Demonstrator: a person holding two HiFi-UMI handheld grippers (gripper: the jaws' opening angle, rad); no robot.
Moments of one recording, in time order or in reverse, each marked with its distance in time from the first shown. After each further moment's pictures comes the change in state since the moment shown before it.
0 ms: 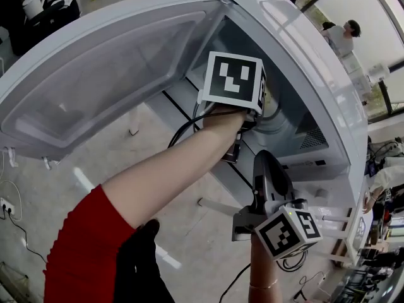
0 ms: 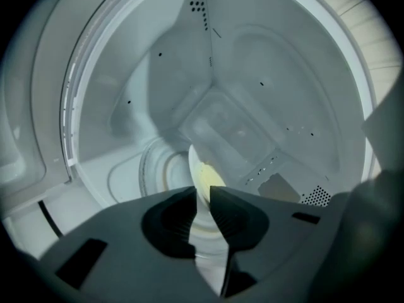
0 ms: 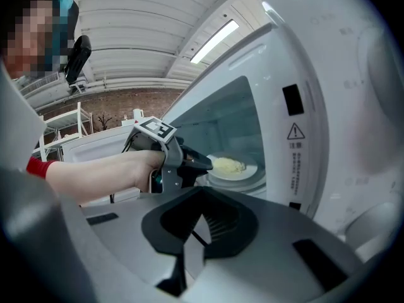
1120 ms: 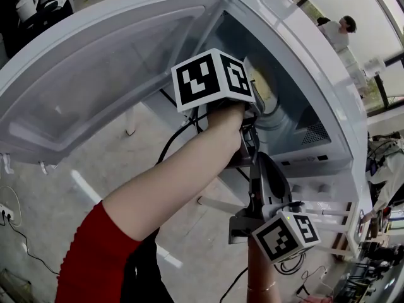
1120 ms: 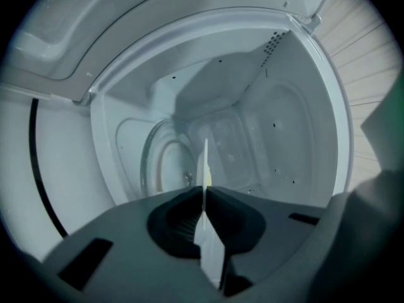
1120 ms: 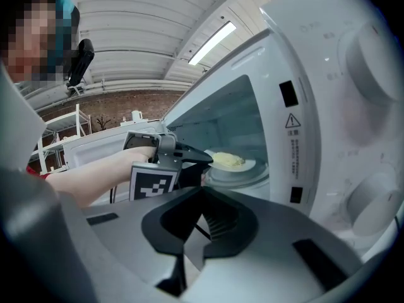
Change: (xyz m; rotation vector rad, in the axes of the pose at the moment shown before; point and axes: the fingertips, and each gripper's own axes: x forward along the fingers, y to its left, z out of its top) left arm -0.013 -0.012 -0.017 -0.516 -0.023 -0.199; right arm -0.005 0.008 -0.009 0.024 -0.014 -0.012
